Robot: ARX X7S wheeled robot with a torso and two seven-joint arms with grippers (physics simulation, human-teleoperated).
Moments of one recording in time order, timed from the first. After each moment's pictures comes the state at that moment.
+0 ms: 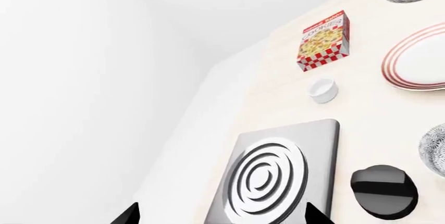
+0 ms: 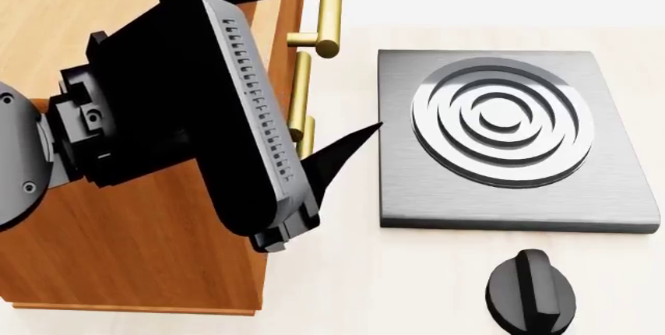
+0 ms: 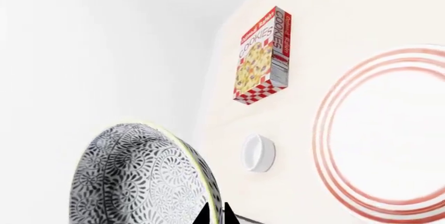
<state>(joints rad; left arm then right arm) -1.85 -0.57 1.51 0.27 -1.05 -0.43 -0.10 0.00 0.56 0.68 -0.52 1.69 0.02 1.03</state>
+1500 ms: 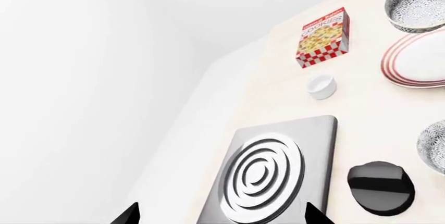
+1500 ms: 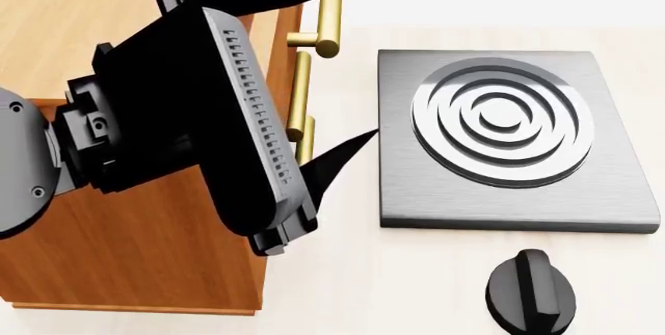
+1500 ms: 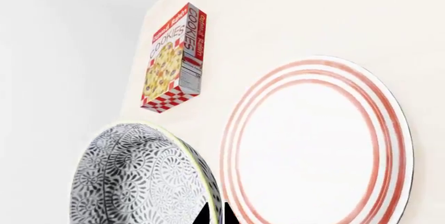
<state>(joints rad) -1.81 -0.57 1.50 0.26 -1.03 -0.43 -0.10 0.08 0.63 0.57 -0.11 1.62 0.06 0.97</state>
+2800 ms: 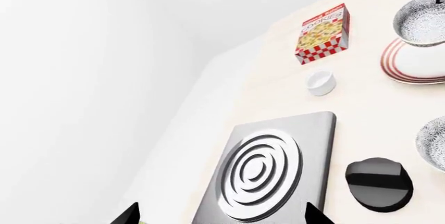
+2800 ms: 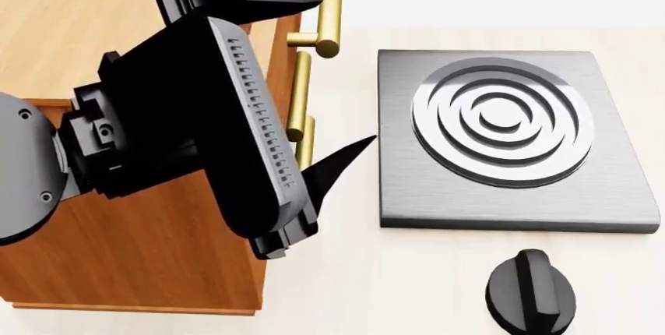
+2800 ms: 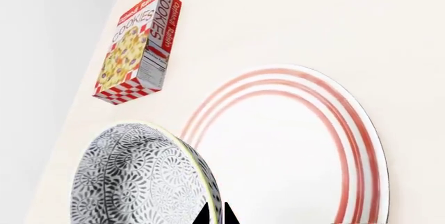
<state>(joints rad) -1.78 -0.57 1.49 0.25 -1.02 -0.43 -0.10 0.11 0.68 0.49 0.18 1.55 0.12 0.78</state>
